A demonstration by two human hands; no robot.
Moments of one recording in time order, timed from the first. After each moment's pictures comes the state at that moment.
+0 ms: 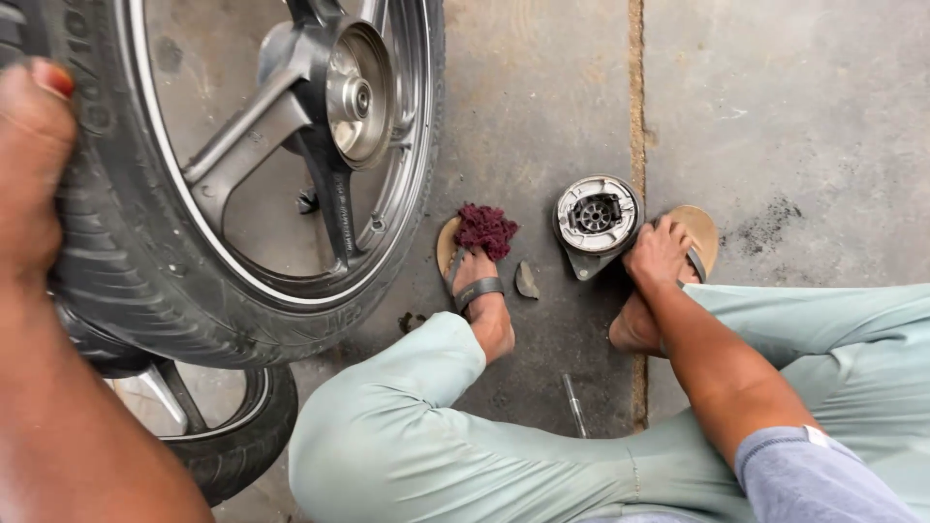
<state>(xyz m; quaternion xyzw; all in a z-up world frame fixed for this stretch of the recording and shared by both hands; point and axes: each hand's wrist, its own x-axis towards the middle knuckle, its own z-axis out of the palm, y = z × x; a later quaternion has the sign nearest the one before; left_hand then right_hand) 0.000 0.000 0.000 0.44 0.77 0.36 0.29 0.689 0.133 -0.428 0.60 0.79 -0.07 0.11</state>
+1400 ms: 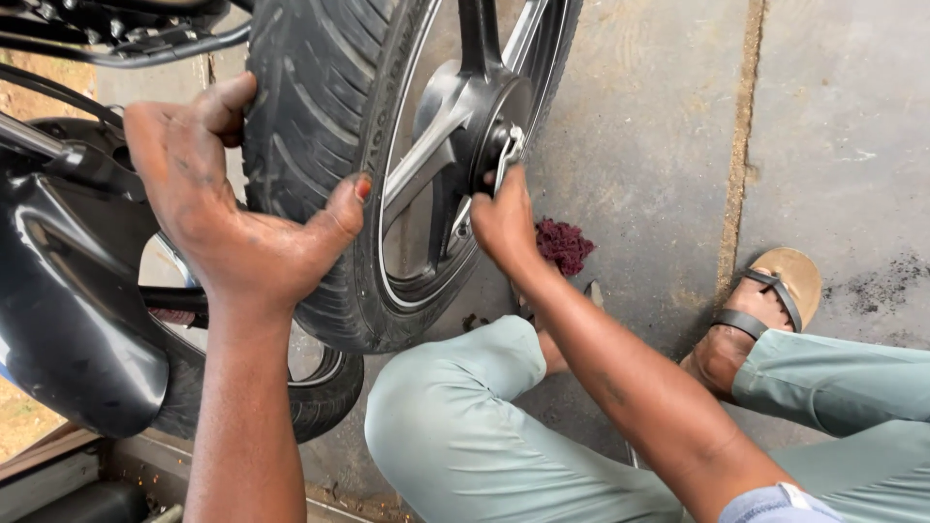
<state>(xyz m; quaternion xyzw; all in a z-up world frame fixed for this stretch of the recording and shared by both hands) 0.218 0.030 0.093 0.60 0.74 0.28 -0.09 0.342 0.114 -0.173 0.52 0.55 -0.61 -0.24</state>
